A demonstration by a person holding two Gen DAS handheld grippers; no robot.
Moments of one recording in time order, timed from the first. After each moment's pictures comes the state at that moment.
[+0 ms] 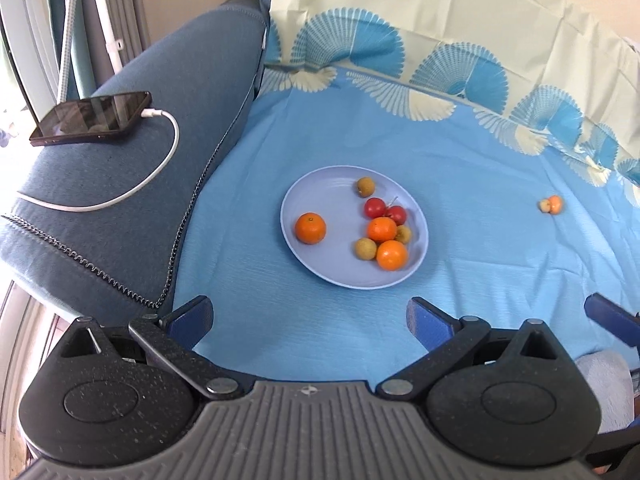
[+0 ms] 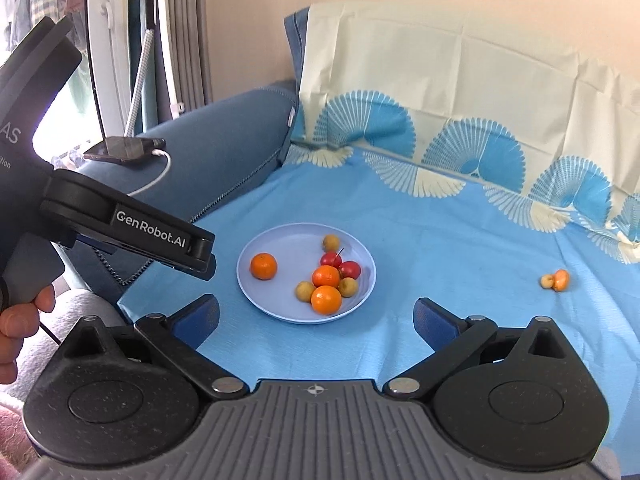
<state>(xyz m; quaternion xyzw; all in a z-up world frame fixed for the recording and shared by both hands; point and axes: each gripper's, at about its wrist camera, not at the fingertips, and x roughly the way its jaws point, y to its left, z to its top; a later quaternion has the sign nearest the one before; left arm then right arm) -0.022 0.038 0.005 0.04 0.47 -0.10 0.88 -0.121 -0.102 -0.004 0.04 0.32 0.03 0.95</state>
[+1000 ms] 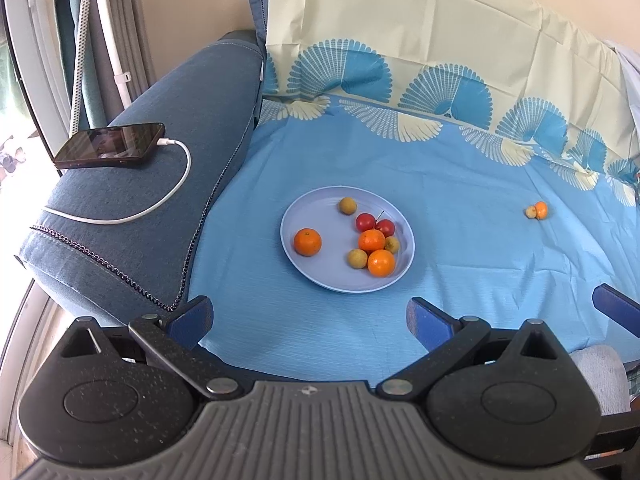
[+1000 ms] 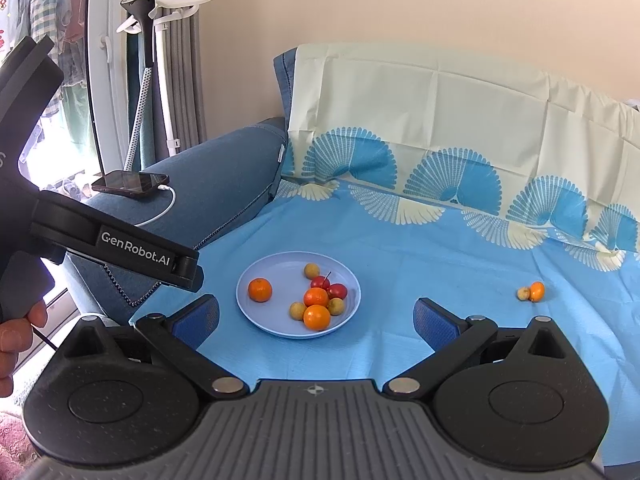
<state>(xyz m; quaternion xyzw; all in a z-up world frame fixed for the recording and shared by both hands) -0.056 0.041 0.029 0.05 0.43 -0.10 0.90 -0.164 -0.105 0.019 0.05 0.27 0.01 0.96</state>
